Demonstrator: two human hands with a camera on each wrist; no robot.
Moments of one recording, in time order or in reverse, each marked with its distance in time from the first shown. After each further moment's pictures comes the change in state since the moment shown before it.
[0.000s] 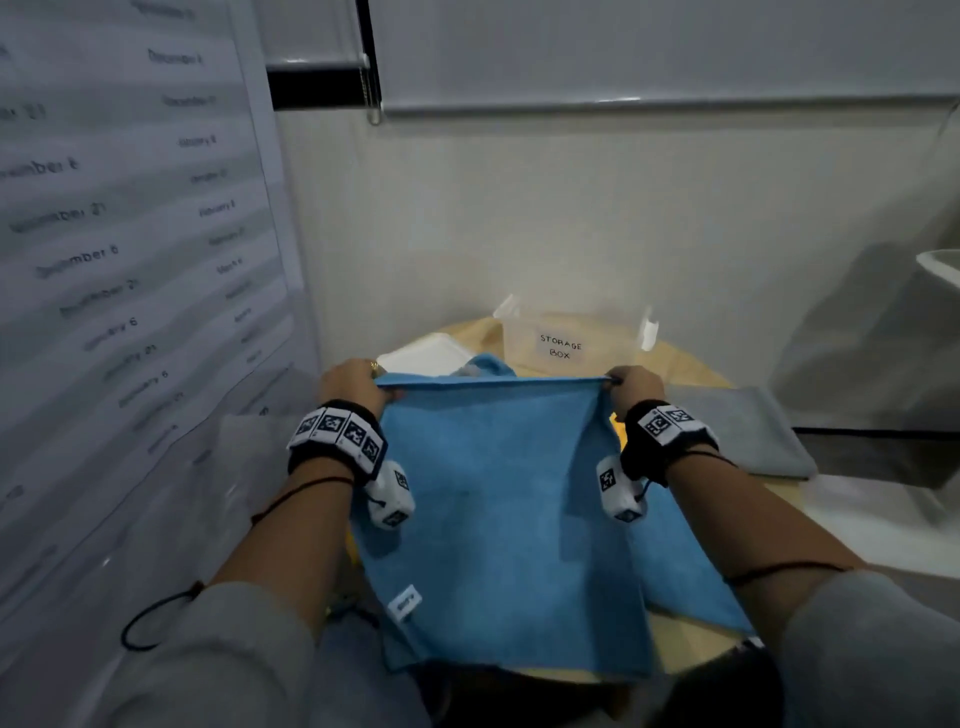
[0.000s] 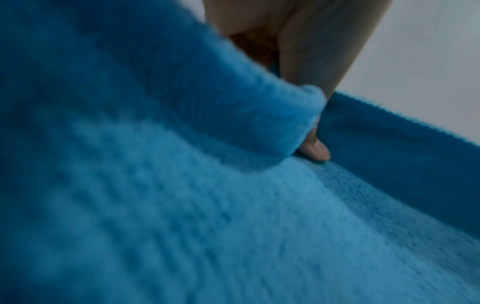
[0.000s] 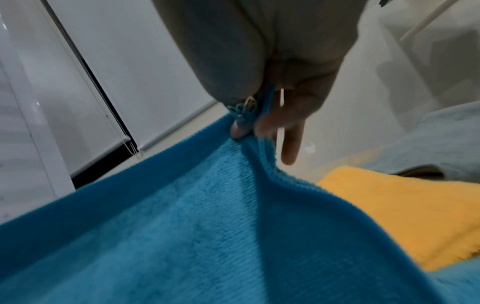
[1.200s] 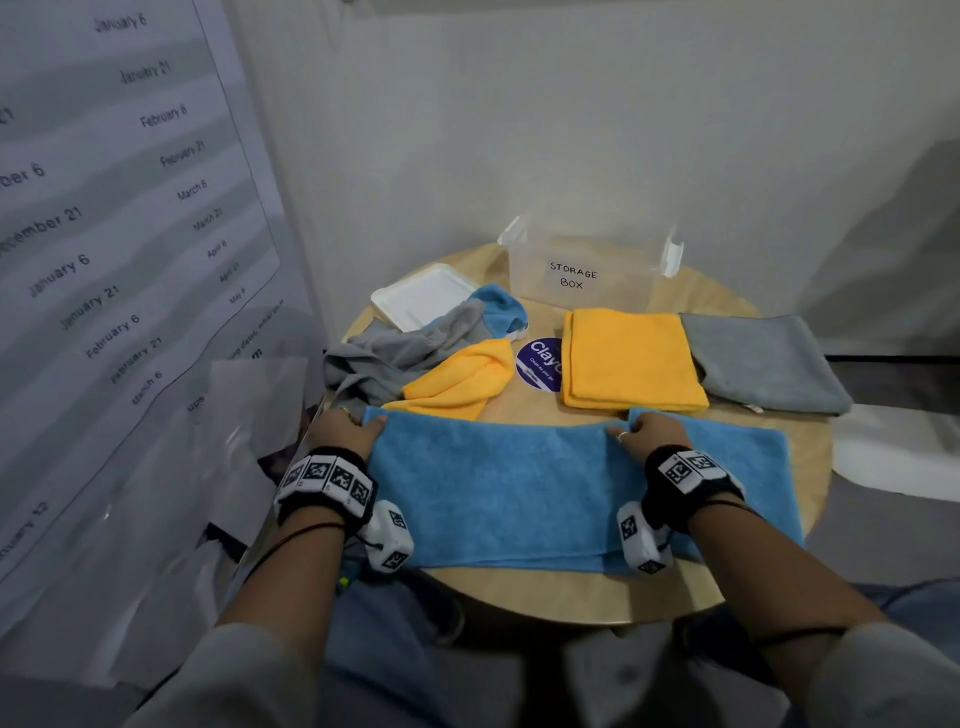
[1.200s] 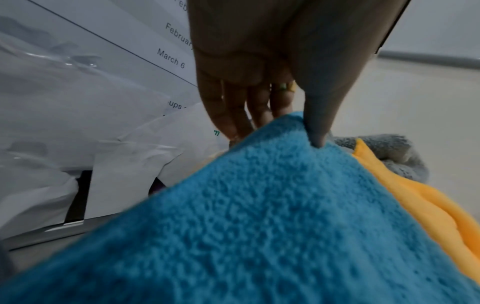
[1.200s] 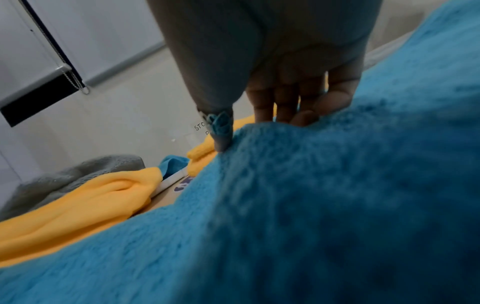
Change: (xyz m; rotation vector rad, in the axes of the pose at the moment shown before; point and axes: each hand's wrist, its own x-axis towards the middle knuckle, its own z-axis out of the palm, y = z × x) left_hand -0.041 -0.085 0.085 -0.074 -0.039 -0.324; right_hand -0.042 0.092 0.086 -0.191 -0.317 0.284
